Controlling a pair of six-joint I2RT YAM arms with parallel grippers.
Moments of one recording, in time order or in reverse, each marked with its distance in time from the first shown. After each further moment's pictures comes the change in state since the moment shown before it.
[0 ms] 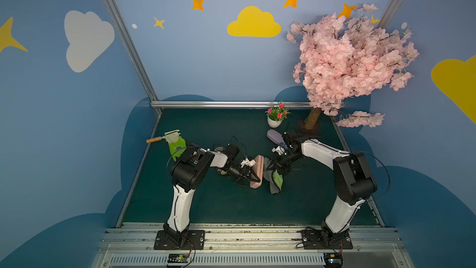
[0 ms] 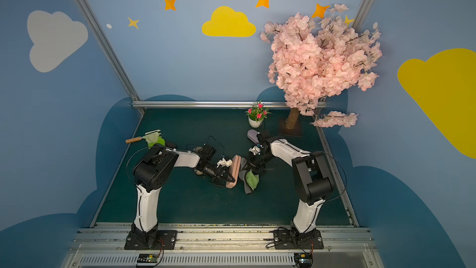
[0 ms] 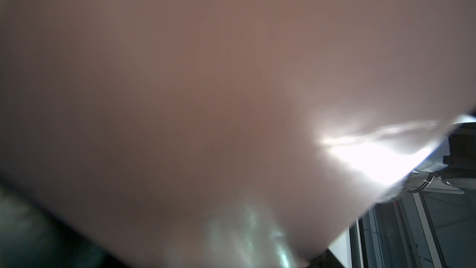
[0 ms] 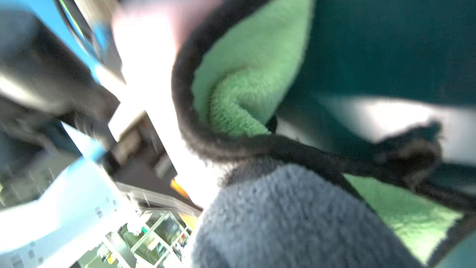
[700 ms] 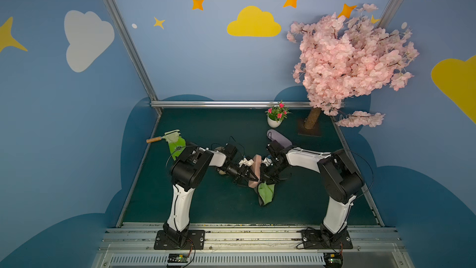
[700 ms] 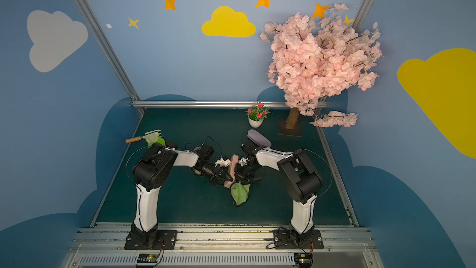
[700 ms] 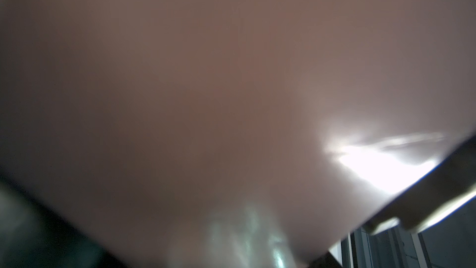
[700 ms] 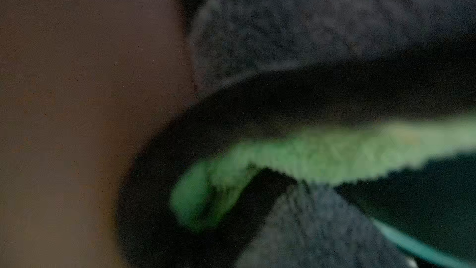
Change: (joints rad) left arm 0.026 0.008 0.001 -0.034 0.043 0.021; right arm 0.238 -0.026 -0.170 0.105 -0.014 0.152
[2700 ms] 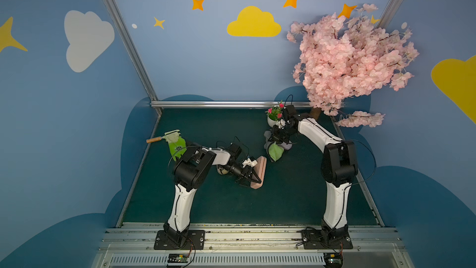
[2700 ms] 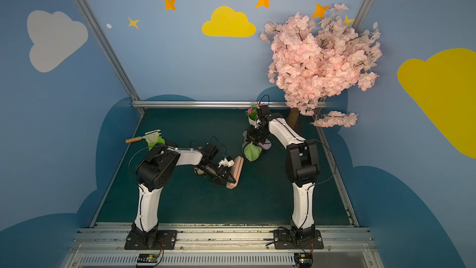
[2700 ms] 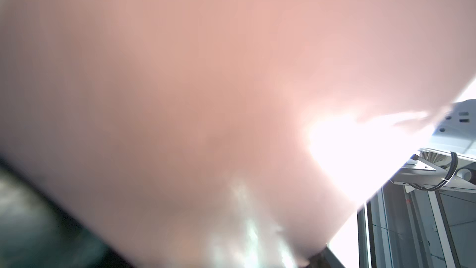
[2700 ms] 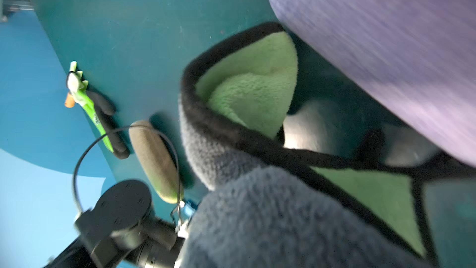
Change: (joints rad) left arm -0.044 0.016 0.082 -0.144 -0.081 0.099; right arm -0.290 0.277 0.678 -0.193 0.267 -0.102
